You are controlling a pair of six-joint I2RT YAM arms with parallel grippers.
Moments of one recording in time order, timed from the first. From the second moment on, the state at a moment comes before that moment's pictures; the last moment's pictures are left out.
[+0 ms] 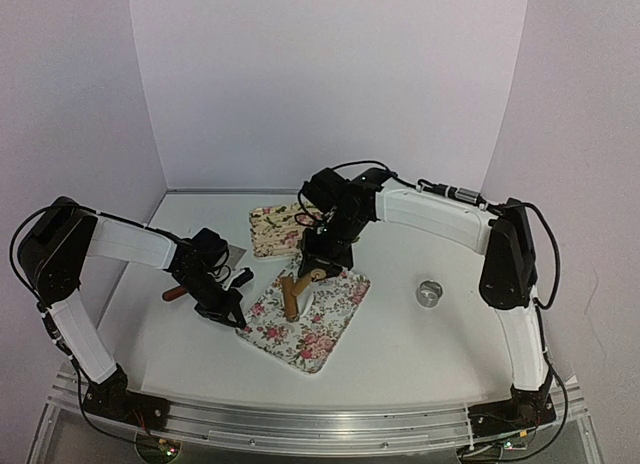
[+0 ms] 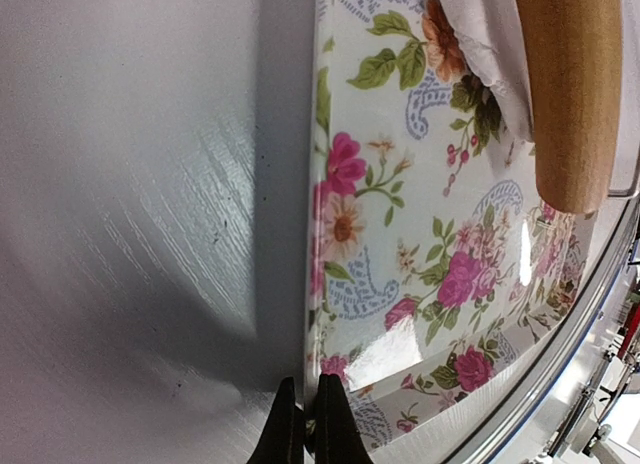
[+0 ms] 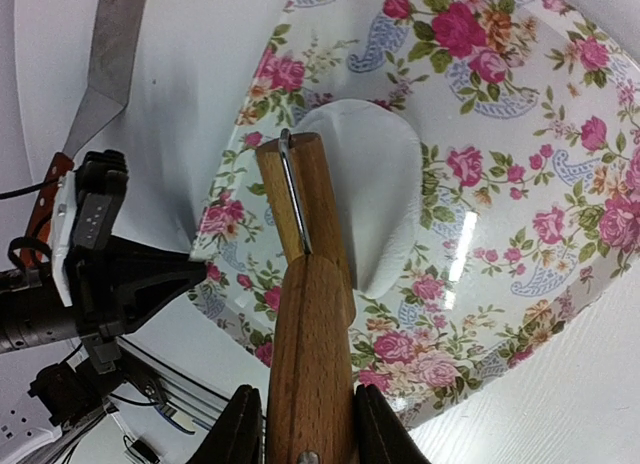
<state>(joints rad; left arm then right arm) -0.55 1.71 0.88 -0.50 0.50 -0.16 0.87 2.21 2.04 -1.03 -0.28 0.89</state>
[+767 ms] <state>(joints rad) -0.55 1.71 0.88 -0.50 0.49 -0.16 0.85 2.22 1.97 -0.95 -0.36 0.92</state>
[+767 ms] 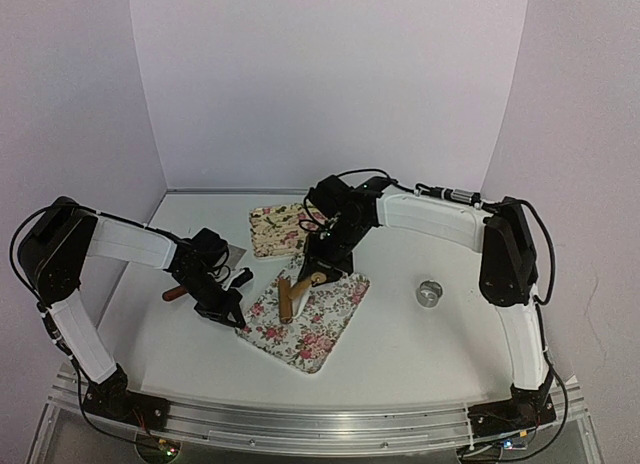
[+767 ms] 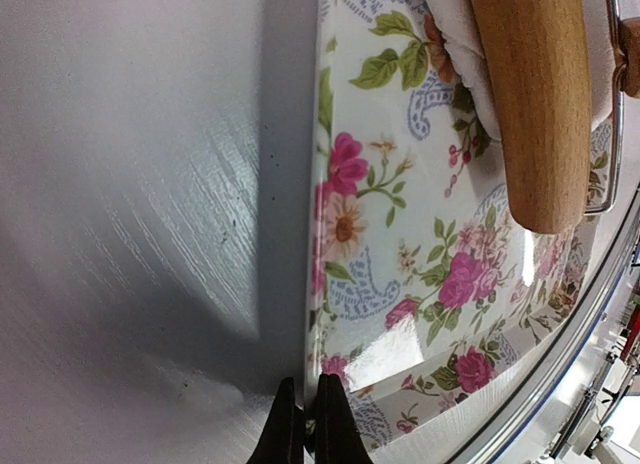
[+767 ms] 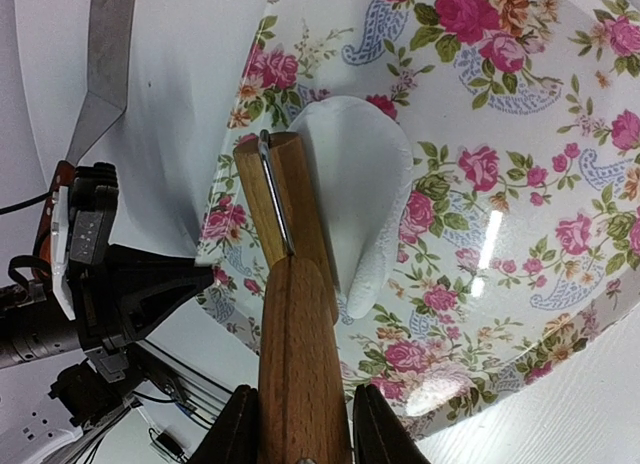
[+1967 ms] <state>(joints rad) -0.54 1.71 0.88 -0.49 0.47 -0.20 0.80 2.17 1.83 -0.86 -0.39 0.94</state>
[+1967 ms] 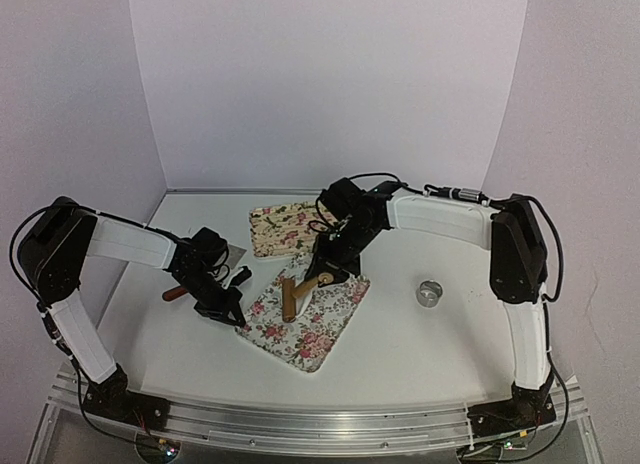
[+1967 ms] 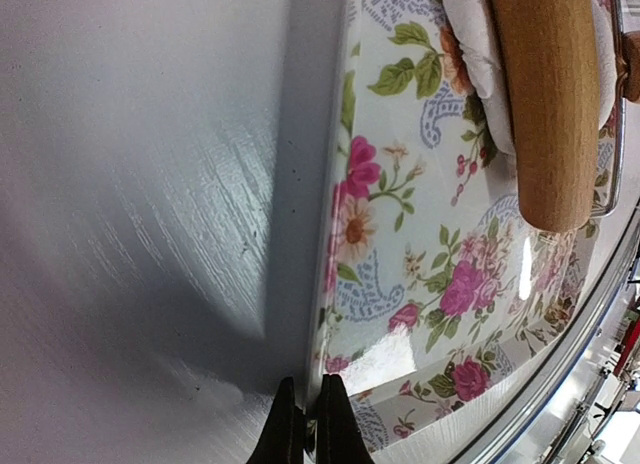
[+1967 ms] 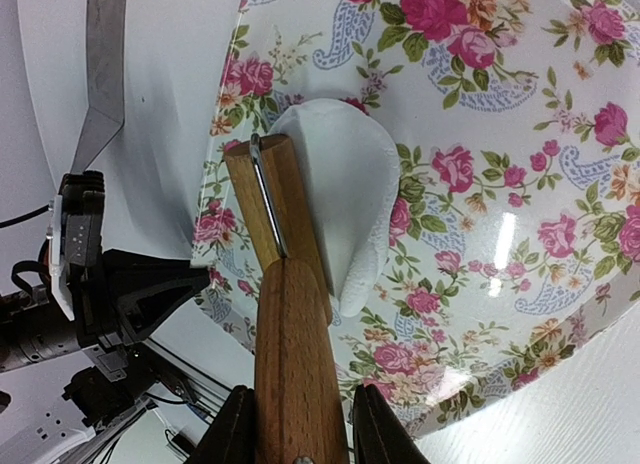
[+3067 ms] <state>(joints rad) -0.52 1.71 0.88 -0.47 0.48 -0.21 0.73 2.07 1.65 -0.82 -0.40 0.95</state>
